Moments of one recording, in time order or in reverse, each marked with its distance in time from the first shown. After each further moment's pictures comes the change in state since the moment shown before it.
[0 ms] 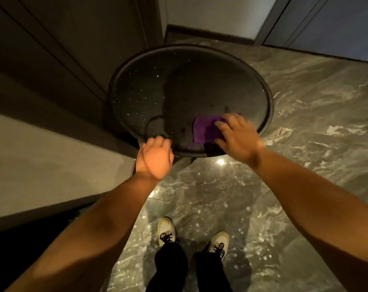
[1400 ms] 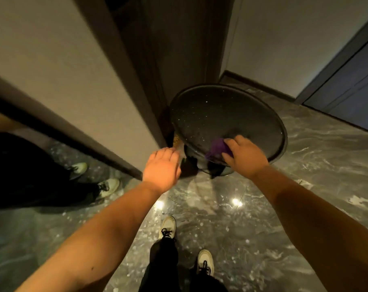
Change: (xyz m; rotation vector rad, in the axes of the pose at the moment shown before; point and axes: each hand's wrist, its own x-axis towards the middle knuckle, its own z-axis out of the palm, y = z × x) left_hand -0.157 0.025 -0.124 0.025 0.029 -0.213; right_hand -0.078 -0.067 -0.114 0.049 0.017 -0.224
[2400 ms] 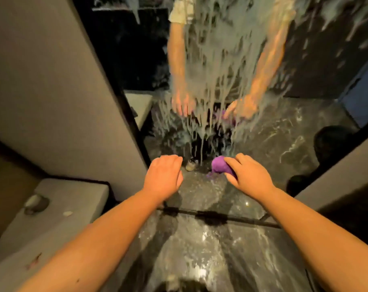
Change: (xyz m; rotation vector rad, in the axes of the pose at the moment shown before) left_hand -0.574 -0.119 -0.088 0.113 0.326 -1.071; right_hand -0.181 -0.509 -0.004 -0.209 0.193 -1.353
